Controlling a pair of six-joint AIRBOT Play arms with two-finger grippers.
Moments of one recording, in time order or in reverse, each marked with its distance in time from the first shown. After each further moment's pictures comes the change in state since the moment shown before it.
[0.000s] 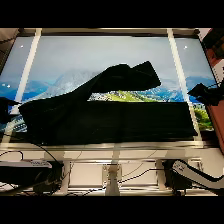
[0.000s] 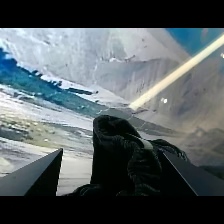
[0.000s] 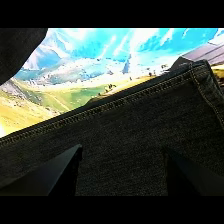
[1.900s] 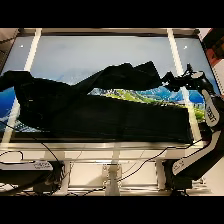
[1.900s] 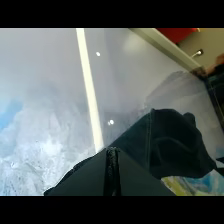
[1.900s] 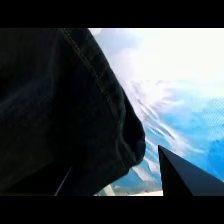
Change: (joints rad) left arm -0.213 0.091 0.003 -0.712 -0.040 0.975; right arm 0.259 -0.656 0.310 0.330 -0.364 0.130
